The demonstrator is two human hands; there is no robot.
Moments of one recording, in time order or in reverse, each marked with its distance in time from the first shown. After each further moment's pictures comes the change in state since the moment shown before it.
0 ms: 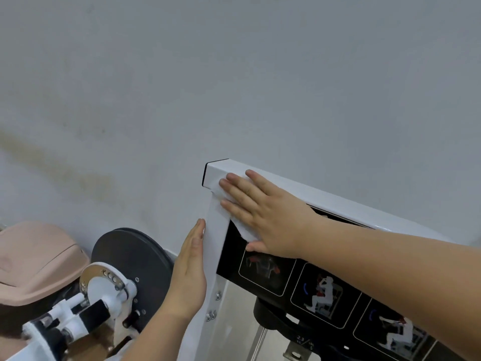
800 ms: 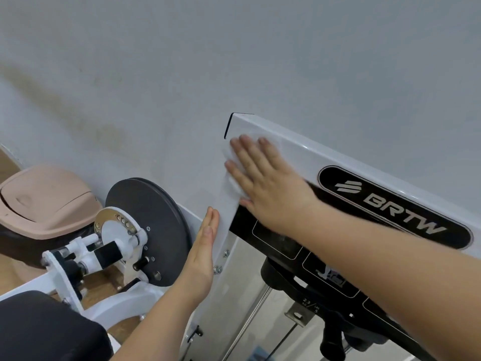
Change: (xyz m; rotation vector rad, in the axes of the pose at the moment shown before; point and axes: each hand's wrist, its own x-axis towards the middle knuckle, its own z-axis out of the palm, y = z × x) left_hand -0.040 -0.047 0.003 -0.114 -0.093 -0.134; right_hand 0.027 -0.050 0.006 -0.009 0.011 0.120
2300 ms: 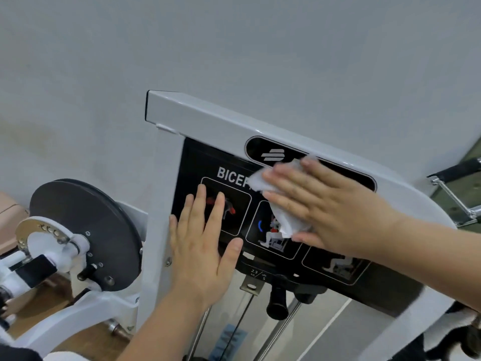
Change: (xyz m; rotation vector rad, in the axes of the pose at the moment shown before) left_hand -0.020 0.015 0.086 0.822 0.076 0.559; right_hand -0.188 0.081 0.028 0.022 0.051 -0.130
